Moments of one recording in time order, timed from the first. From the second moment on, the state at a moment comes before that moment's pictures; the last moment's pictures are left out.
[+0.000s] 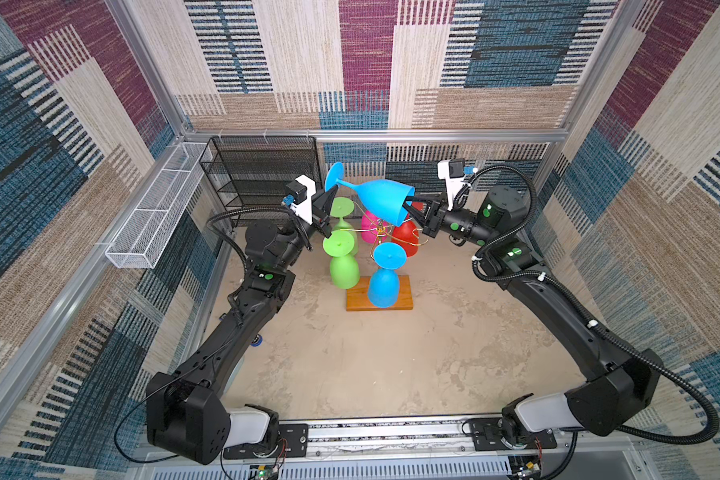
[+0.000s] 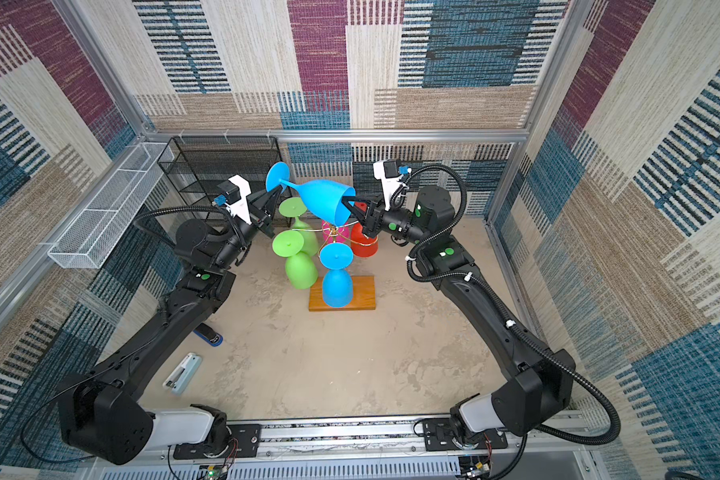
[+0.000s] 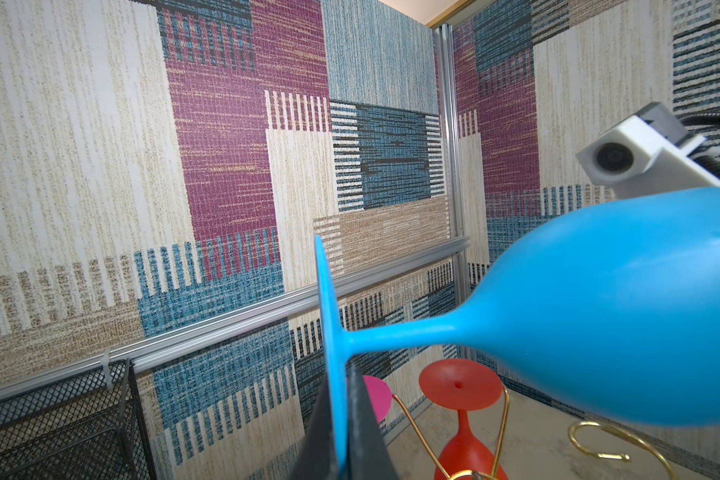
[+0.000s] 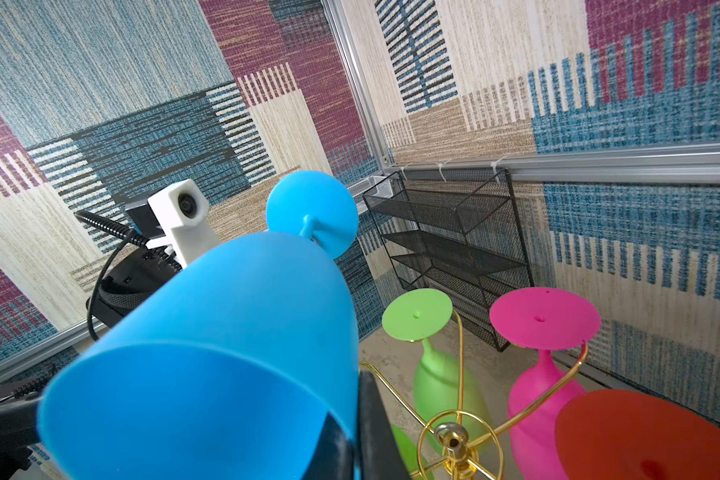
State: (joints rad) left arm -0.31 1.34 1.16 0.59 0.37 -0.01; right arm 0.42 1.42 1.45 0.10 -0.64 0.44
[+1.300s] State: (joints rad) left arm -0.25 0.85 0.87 0.09 -0.26 0.14; right arm 0.19 1.96 2.33 -1.05 0.14 0.01
